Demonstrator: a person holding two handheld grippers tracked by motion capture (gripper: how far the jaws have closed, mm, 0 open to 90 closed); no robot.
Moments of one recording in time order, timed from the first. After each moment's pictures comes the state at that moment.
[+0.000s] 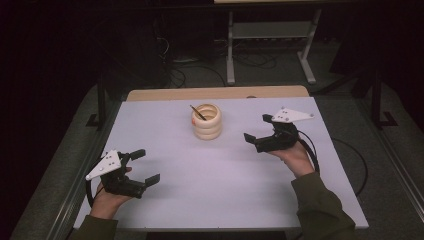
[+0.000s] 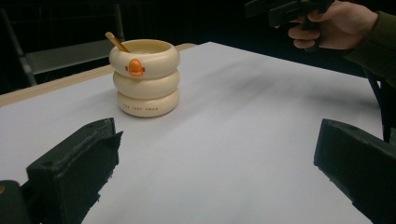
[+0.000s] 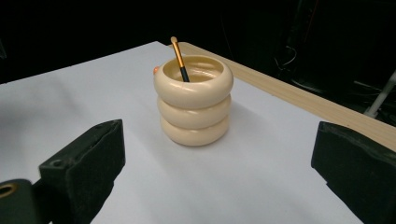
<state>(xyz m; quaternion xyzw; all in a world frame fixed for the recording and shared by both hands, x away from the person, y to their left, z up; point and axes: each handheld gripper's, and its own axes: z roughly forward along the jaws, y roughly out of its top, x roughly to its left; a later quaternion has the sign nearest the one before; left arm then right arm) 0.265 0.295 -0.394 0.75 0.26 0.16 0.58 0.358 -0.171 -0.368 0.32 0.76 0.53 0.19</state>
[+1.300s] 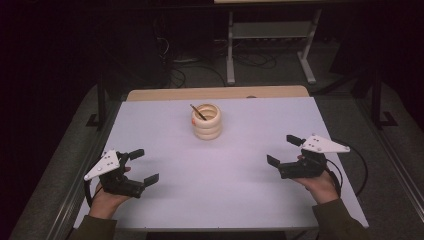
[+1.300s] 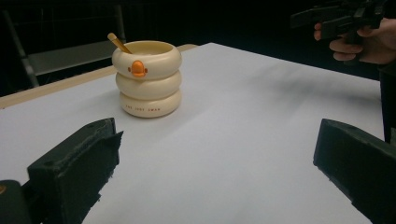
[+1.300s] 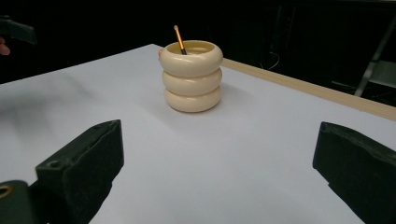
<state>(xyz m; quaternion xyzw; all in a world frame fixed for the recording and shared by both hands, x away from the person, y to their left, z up) 0.265 0.298 -0.393 0.75 0.26 0.16 0.58 0.287 -0.223 -0.387 0.34 0.73 0.55 0.21</state>
